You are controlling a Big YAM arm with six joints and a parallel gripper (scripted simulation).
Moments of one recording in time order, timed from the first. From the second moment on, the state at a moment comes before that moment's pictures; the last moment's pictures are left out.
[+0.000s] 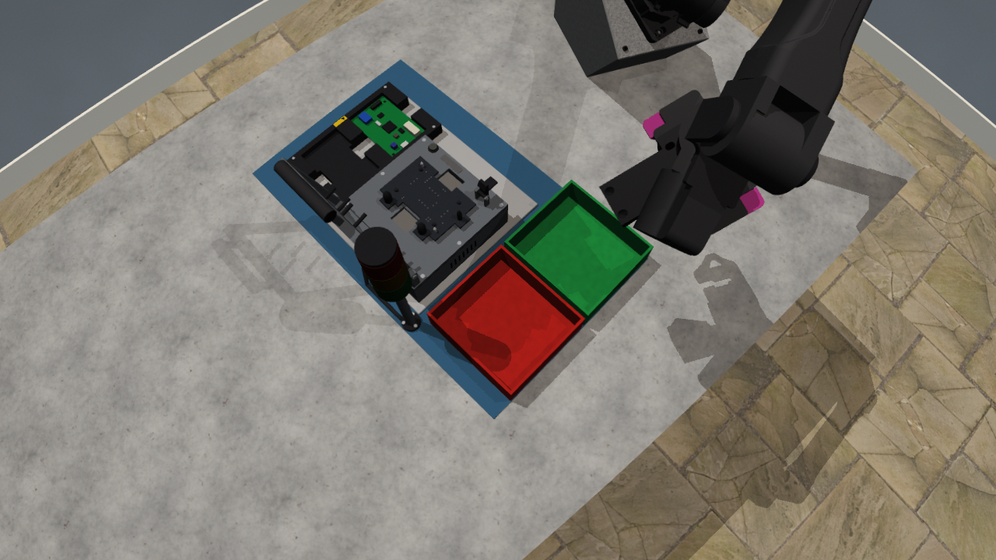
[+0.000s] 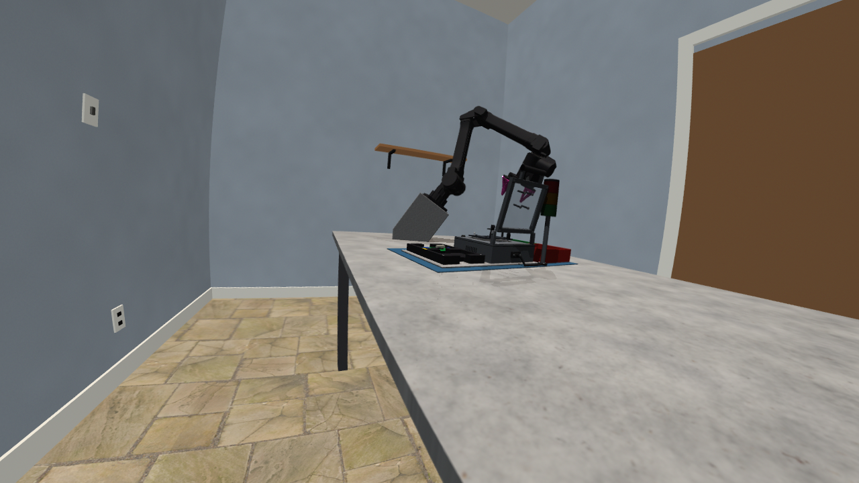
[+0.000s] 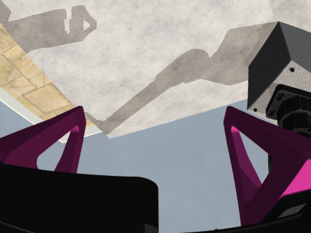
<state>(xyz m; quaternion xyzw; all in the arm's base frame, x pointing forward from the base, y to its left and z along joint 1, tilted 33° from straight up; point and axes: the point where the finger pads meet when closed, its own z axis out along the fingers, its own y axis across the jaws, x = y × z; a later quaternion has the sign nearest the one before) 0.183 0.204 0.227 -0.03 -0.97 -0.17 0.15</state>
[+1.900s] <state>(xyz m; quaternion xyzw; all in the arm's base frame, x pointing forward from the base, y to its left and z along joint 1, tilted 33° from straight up) 0.390 -0.219 0.132 -0.62 -0.73 -0.26 0.11</state>
